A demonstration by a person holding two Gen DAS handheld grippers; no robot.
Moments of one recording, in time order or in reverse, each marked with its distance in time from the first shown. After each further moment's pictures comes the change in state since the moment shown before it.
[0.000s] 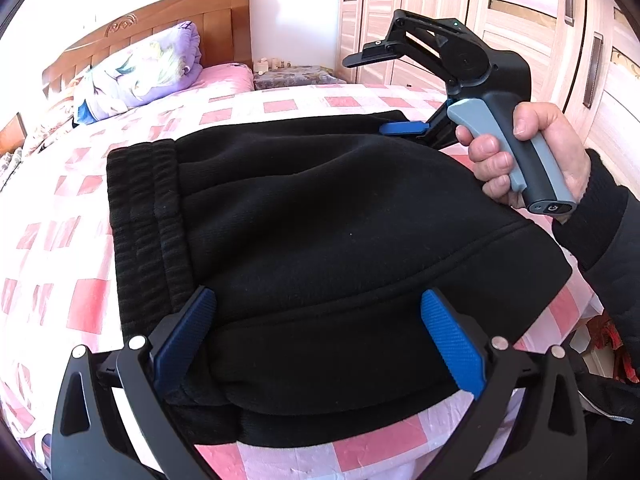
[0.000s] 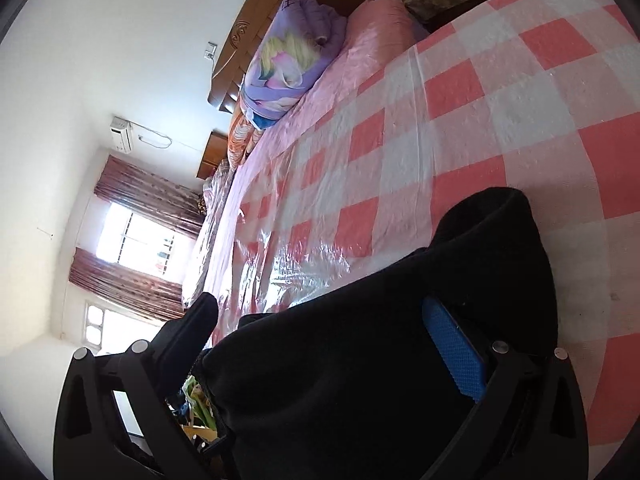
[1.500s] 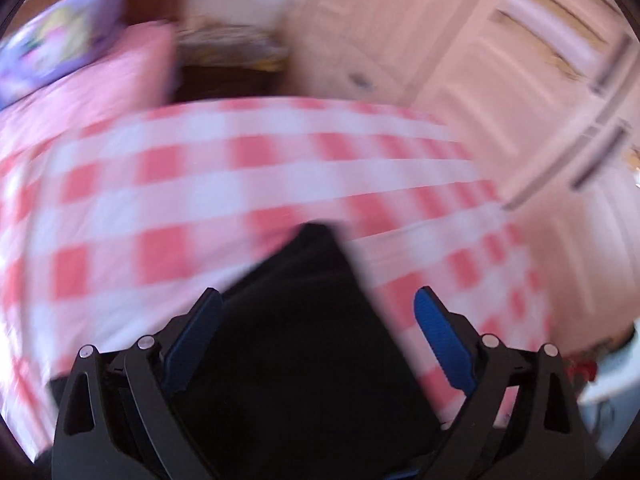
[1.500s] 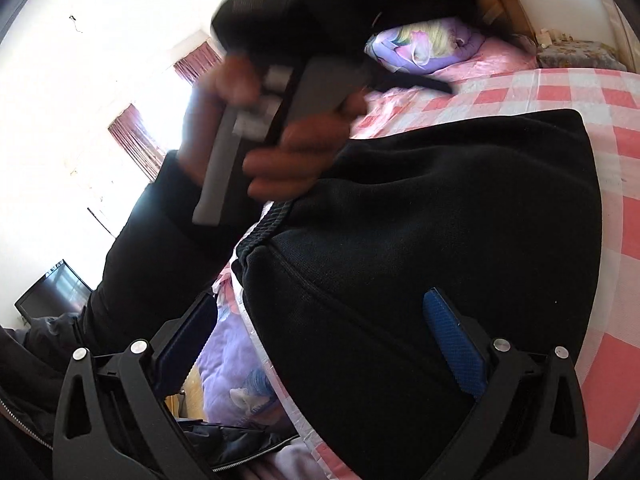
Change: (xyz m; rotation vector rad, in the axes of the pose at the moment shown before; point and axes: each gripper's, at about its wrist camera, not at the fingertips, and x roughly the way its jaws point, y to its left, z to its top) left arm 0.114 -0.020 0.194 -0.025 0.208 -0.370; right arm -0.062 0.073 -0.164 -0.503 0.099 0.103
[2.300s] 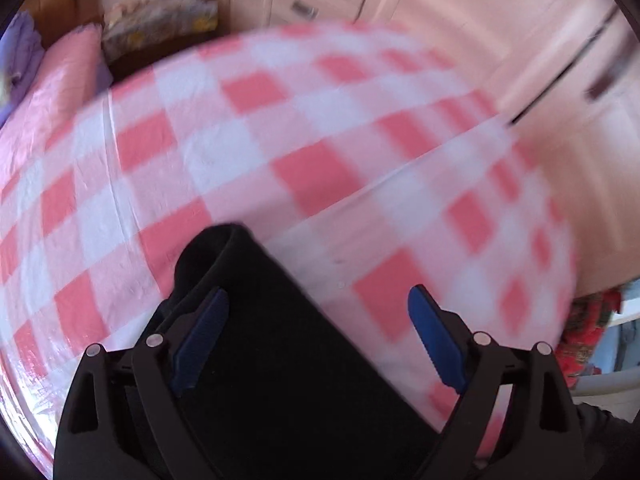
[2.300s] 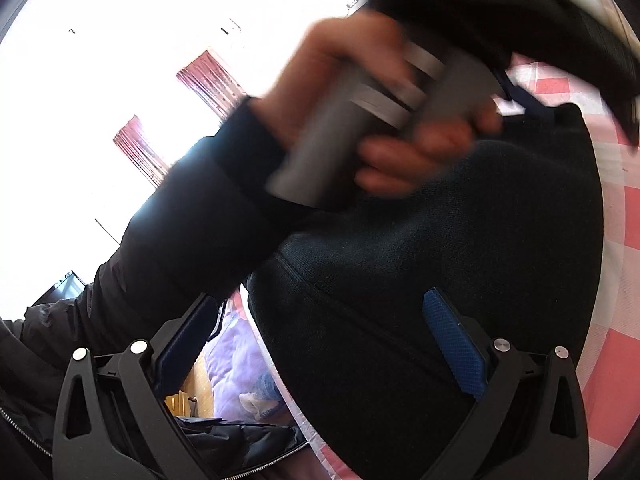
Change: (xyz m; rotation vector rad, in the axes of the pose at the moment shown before) left arm 0.108 -0.040 0.022 0.215 0.269 0.064; right arm 0.000 -0.010 0.001 0.021 -0.017 0.022
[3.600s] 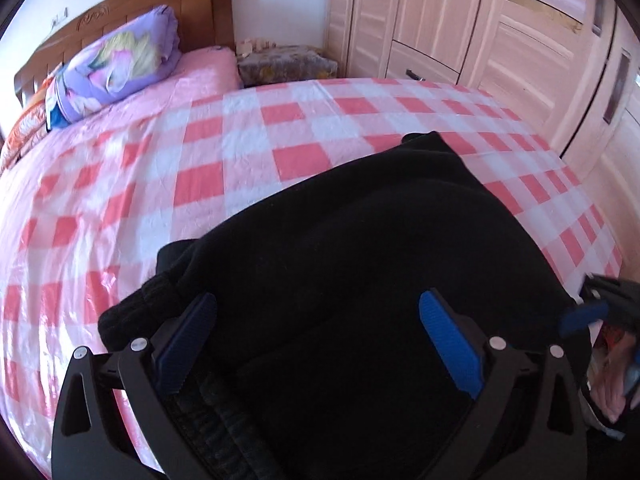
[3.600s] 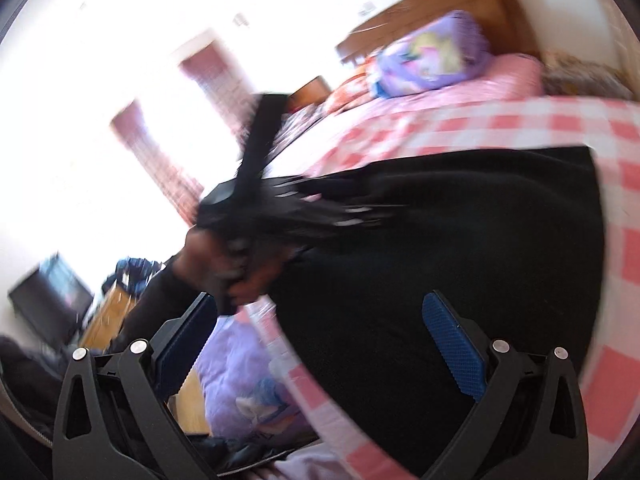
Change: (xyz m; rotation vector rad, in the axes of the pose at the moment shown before) left arm -0.112 0.077 -0.203 -0.215 -0.333 0.252; right arm 0.017 0.062 0.000 -0.148 0.042 -0.020
